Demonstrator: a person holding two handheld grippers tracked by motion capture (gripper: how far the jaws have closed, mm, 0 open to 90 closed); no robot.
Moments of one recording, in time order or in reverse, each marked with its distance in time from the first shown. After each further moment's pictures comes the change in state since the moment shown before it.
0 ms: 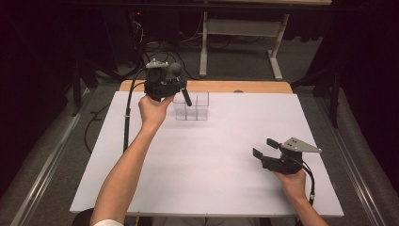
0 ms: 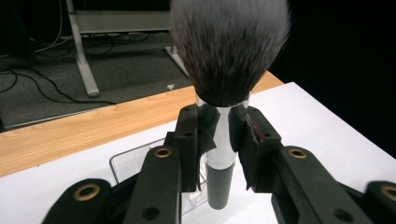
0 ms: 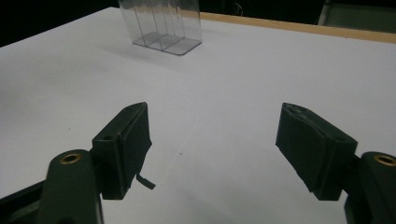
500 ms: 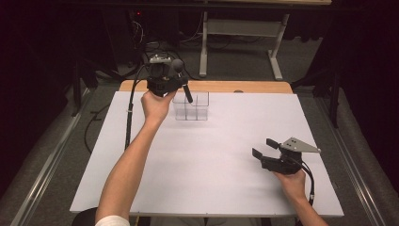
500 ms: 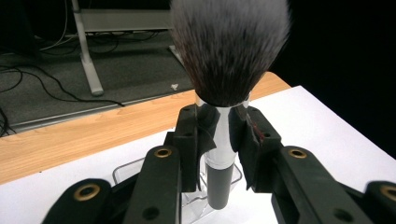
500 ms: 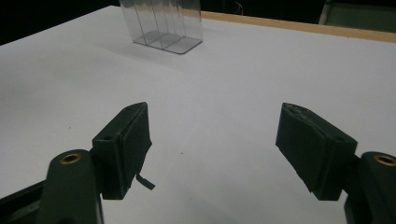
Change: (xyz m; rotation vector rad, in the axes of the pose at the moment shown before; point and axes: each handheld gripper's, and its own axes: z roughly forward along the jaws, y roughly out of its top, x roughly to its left) left arm 0.003 0.009 0.012 0.004 0.018 -0.015; right arm 0.001 0.000 0.001 0.004 0.000 -0.008
